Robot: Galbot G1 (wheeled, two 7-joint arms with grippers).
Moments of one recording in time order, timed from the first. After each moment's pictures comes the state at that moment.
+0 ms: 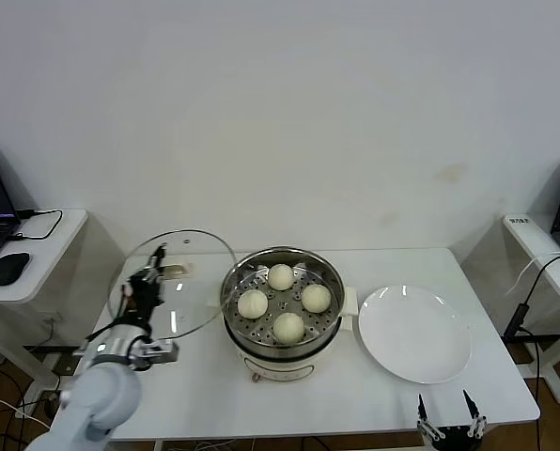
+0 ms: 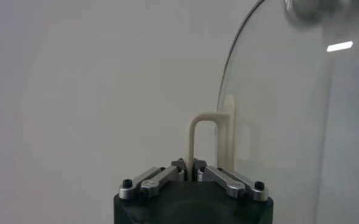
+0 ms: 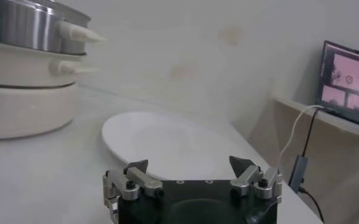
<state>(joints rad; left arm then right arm) 1.17 -0.98 -0.33 -2.01 1.00 0.36 0.07 -1.76 1.58 0.84 1.83 -0.15 0.30 -0.10</state>
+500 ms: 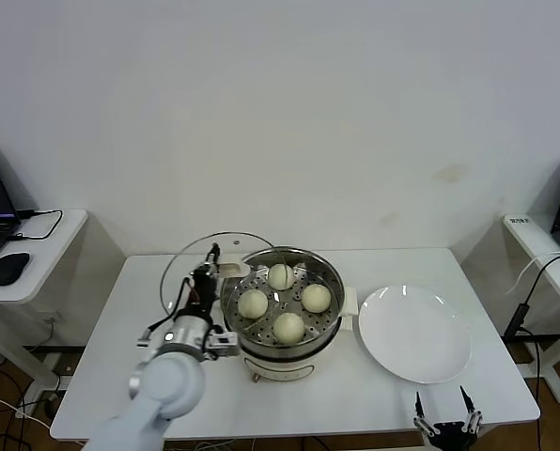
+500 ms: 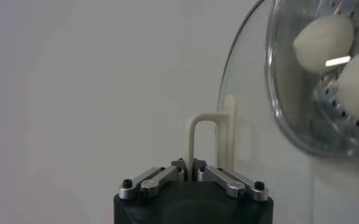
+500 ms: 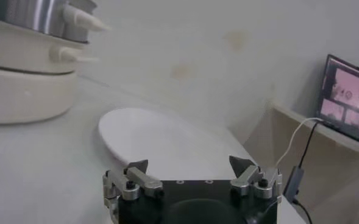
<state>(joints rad) 1.01 -1.12 -0.07 -2.00 1.22 0.50 0.25 -1.74 1.58 0.82 1.81 -0.27 0.29 -0.04</state>
